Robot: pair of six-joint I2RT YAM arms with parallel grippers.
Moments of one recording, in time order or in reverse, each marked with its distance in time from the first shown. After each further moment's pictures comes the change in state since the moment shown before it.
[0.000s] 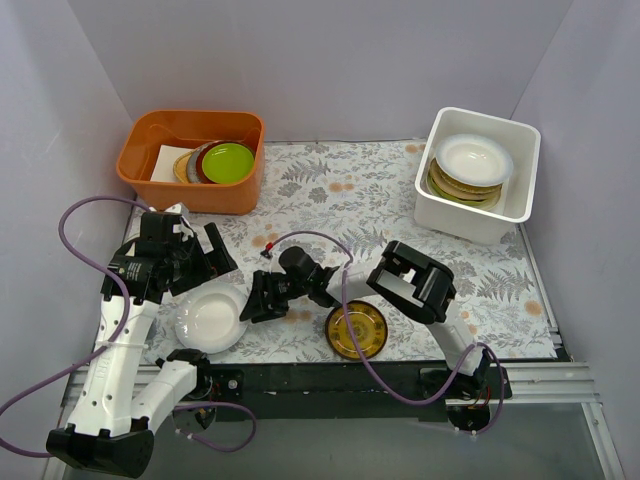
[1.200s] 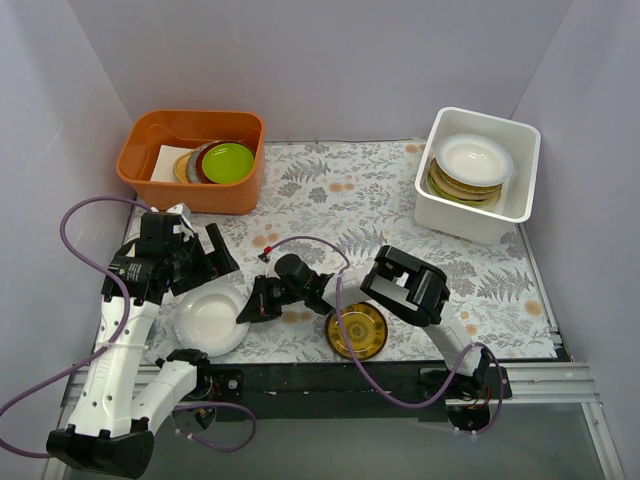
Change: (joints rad) left arm 0.000 -0.003 -0.008 0.008 0.019 0.008; right arm 0.040 0.056 0.023 0.101 0.084 0.108
